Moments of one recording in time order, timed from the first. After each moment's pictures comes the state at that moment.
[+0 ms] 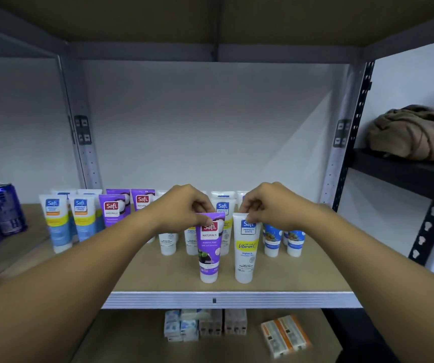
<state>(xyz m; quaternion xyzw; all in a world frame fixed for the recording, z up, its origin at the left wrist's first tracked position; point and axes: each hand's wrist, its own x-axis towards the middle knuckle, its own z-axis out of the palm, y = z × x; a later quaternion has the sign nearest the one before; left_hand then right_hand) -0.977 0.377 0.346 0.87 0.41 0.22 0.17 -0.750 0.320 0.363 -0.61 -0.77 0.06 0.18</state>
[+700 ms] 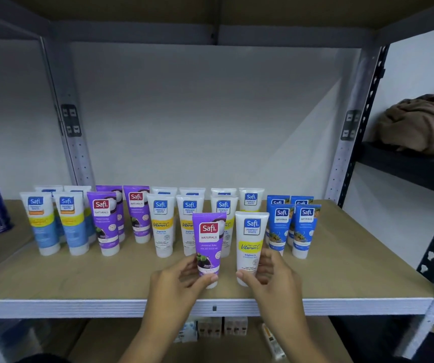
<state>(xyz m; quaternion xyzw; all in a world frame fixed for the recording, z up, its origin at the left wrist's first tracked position) -0.966 0.329 0.196 0.67 0.44 0.52 0.31 -0.779 0.297 0.190 -0.63 -0.52 0.15 0.56</state>
